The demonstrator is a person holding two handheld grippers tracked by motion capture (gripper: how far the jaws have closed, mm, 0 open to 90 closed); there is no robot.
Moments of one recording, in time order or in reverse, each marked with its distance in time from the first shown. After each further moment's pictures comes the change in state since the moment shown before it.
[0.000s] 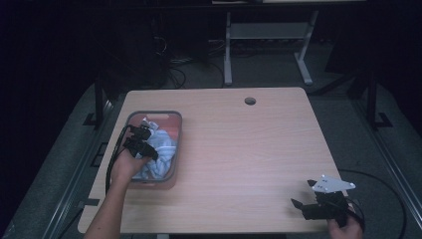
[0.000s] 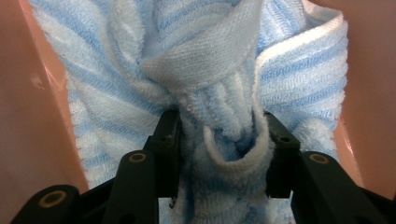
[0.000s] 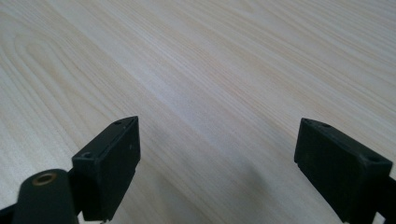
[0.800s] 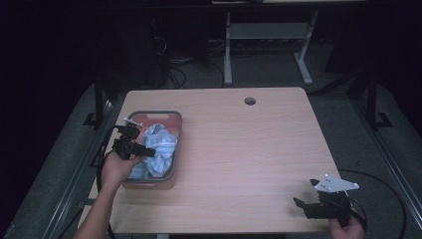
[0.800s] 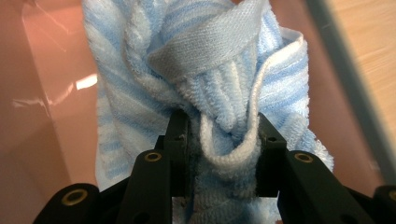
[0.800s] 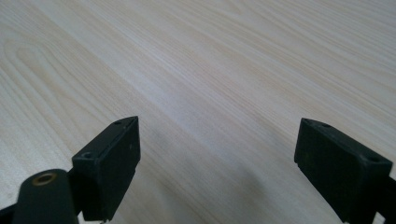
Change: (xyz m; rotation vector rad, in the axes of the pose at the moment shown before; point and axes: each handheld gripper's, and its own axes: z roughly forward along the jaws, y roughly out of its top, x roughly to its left) left arm 0.008 -0.026 -0.044 -0.220 -0.188 -0.048; right arm -0.004 -0.002 -0.004 -0.015 -0.020 0.021
